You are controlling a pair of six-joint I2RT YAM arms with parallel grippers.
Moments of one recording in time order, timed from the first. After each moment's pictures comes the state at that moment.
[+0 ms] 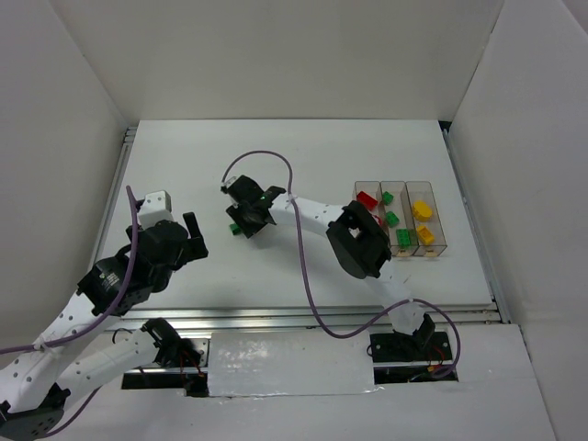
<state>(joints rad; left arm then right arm) -0.70 0.72 0.97 -0.98 -0.67 -0.69 0.89 2.31 1.86 -0.54 0.11 0.10</state>
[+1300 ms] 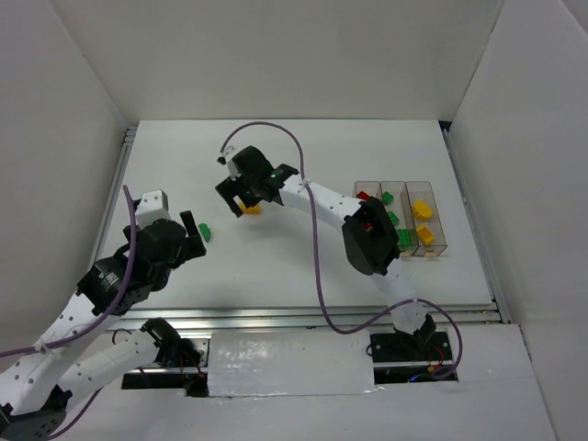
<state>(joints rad) -0.67 0.72 0.97 -0.98 -0.67 -0.69 0.82 2.25 1.99 -0.48 0.01 0.04</state>
